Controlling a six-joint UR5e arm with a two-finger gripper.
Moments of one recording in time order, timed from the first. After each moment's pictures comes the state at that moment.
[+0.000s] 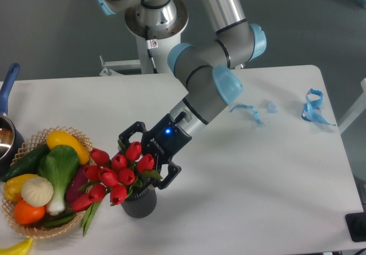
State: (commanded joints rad) arm 2.47 -1.98 -1.77 -0.71 0.45 1.13
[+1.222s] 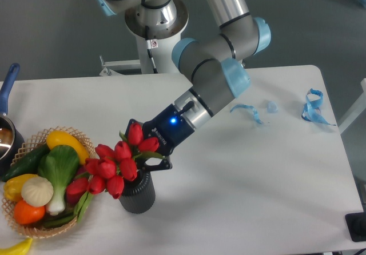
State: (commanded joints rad) arm 2.56 -1.88 -1.76 -0.71 0.25 1.03
